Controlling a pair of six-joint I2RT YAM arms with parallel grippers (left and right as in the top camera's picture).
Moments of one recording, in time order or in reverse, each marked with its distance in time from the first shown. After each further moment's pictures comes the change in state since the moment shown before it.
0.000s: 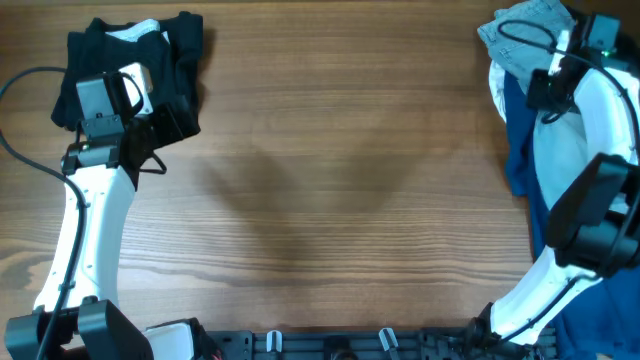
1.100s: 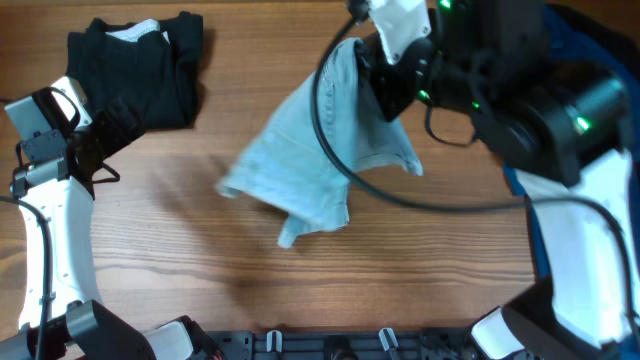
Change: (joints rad) left arm 0.255 -0.017 0.002 0.001 0.038 0.000; right arm 0.859 -0.293 0.721 -0.489 -0.218 -0.066
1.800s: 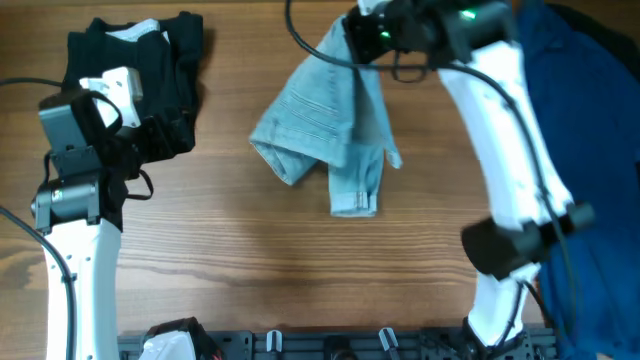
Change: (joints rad) left arm -0.219 -0.245 0.003 -0.138 0.139 0.083; right arm -0.145 0.351 -0.001 0.135 -0.052 0.038
